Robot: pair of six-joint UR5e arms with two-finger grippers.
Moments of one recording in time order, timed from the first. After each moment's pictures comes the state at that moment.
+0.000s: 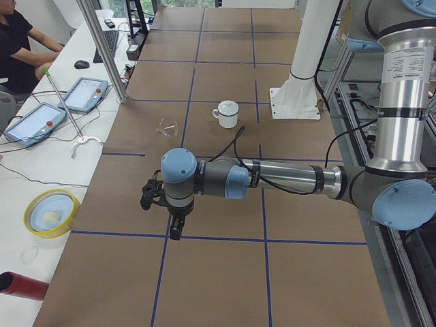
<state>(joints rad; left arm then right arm) -1.61 -1.56 -1.67 -1.61 -2.33 0.05 1.57 -1.68 1.66 -1.57 2.29 0.01</state>
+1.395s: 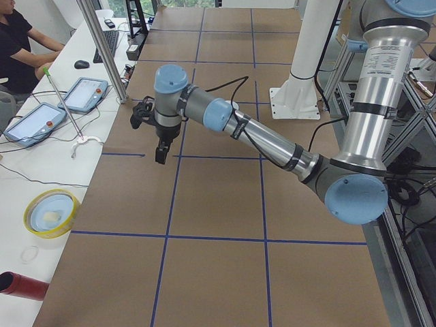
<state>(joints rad) -1.39 -1.78 -1.96 -1.49 -2.33 -0.34 1.57 -1.68 1.66 -1.57 2.29 0.01</state>
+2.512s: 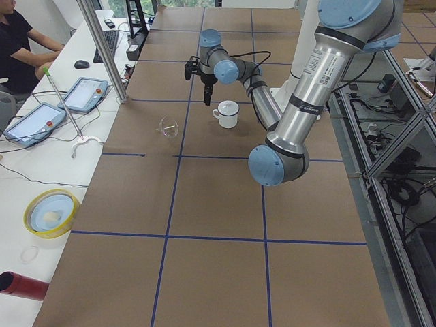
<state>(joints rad) -0.77 -2.05 -2.03 -1.46 -2.10 -1.02 1.57 -1.68 1.66 -1.57 2.29 0.01</state>
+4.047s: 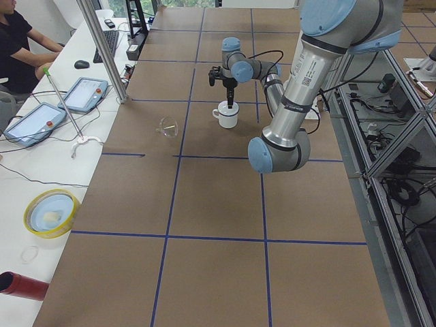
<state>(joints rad) -0.52 -2.11 -1.98 -1.37 -1.94 -1.22 1.57 -1.68 1.66 -1.57 2.29 0.01</state>
